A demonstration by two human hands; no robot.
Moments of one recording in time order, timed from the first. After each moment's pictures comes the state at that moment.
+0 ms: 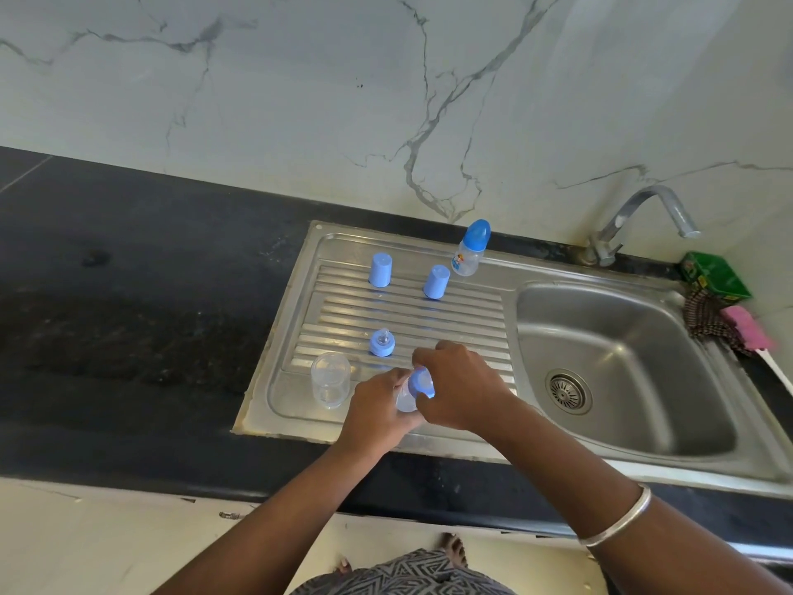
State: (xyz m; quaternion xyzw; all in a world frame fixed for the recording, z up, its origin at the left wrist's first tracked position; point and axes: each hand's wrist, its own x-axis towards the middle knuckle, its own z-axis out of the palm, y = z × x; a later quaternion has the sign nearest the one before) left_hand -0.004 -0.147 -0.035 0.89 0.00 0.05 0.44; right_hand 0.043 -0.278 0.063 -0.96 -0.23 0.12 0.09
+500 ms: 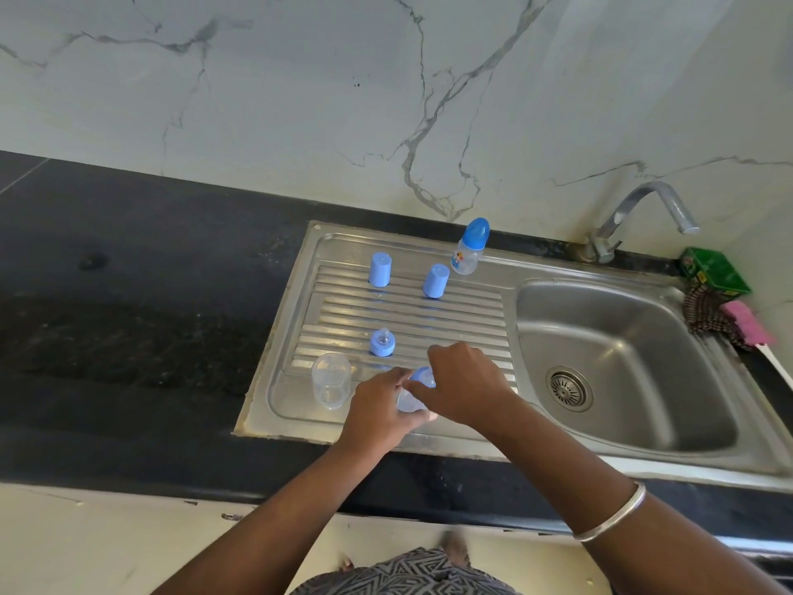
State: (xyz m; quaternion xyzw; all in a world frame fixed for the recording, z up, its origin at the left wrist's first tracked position) left_hand -0.003 -0.146 -0.036 0.89 0.01 0.04 0.46; right_hand 0.046 -0.278 0.057 -0.98 -0.19 0.09 0.05
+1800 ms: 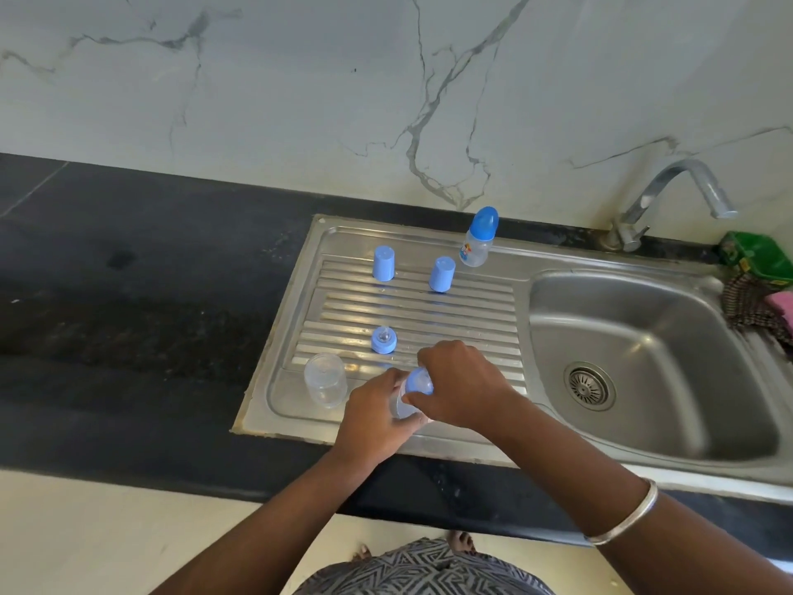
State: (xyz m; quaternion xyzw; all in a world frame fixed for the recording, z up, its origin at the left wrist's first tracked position) left_hand -0.009 -0.150 -0.036 0.89 0.02 0.05 0.46; right_hand 0.061 -0.289 0.048 -0.95 -0.27 0.13 0.10
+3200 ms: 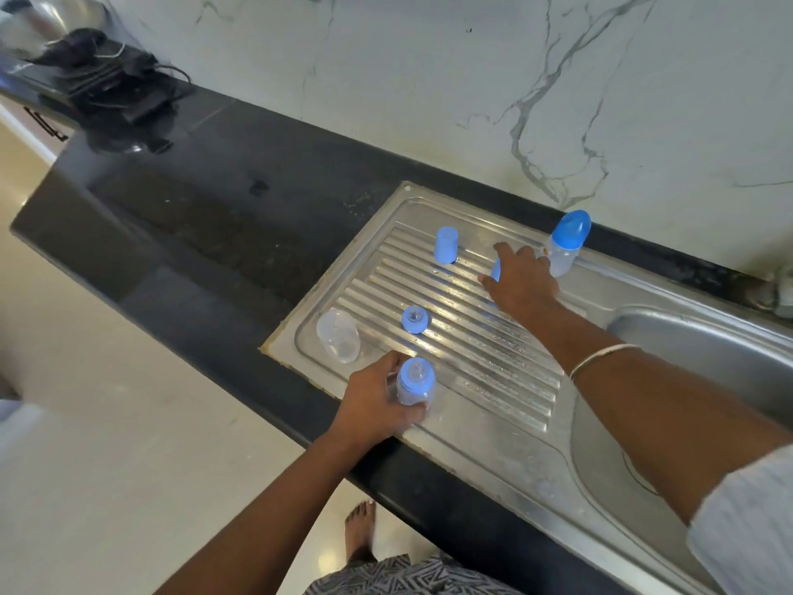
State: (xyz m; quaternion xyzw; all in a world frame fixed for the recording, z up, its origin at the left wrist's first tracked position) left_hand -0.020 -0.198 -0.007 0.83 0.25 0.06 0.50; right_hand 0.251 -0.298 0.005 -0.96 -0.27 0.08 0.08
